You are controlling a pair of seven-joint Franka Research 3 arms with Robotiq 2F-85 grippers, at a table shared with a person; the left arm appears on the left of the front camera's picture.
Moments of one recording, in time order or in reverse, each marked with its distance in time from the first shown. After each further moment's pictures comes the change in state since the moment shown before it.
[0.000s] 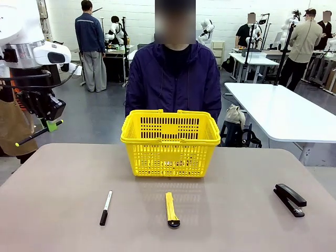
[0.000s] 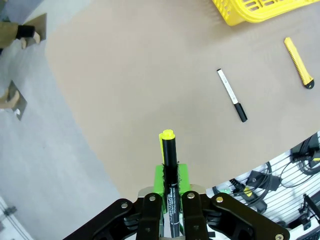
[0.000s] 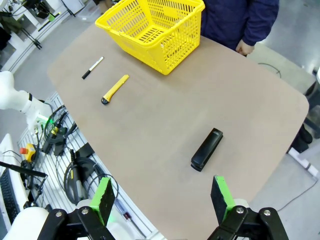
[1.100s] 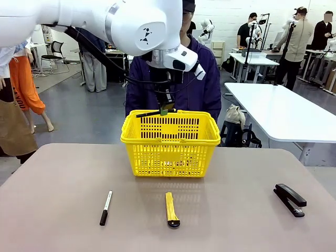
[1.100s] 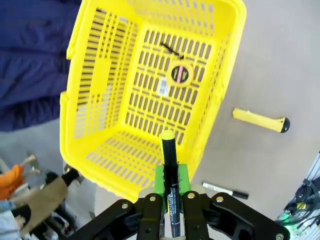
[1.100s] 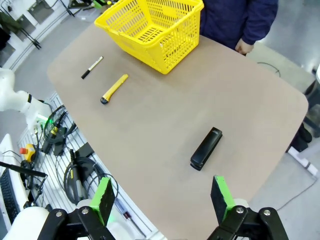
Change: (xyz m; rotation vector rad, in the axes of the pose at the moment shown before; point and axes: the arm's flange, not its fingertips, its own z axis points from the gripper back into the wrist) left arm 0.206 -0.217 0.001 0.055 -0.175 -0.779; right arm -0.001 0.000 0.001 -0.003 0.002 -0.003
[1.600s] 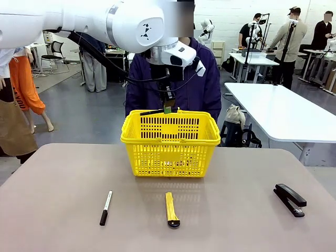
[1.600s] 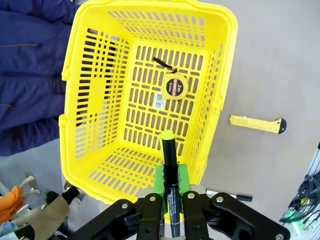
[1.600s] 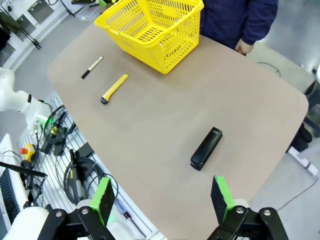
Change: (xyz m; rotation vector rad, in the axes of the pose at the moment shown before) left arm 0.005 0.017 -0.003 -0.061 -0.046 -0.068; right arm 0.000 0.000 0.000 0.000 0.000 0.000
